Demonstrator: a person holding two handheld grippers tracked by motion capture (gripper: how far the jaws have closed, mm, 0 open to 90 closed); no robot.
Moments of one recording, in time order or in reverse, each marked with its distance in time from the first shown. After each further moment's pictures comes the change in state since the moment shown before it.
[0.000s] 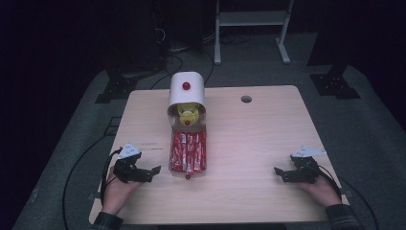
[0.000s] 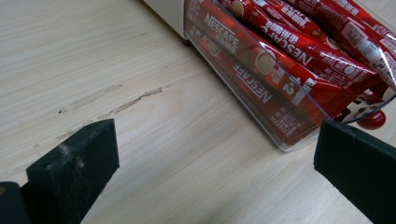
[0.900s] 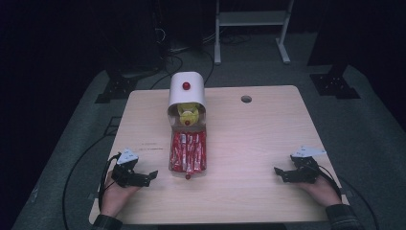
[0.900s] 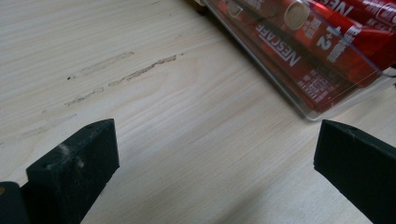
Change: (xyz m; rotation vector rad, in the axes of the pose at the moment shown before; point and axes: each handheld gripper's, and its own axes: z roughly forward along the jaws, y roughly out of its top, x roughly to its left) left arm 0.007 -0.022 0.005 0.030 0.029 0.001; right arm 0.000 0.000 0.000 0.000 0.001 0.002
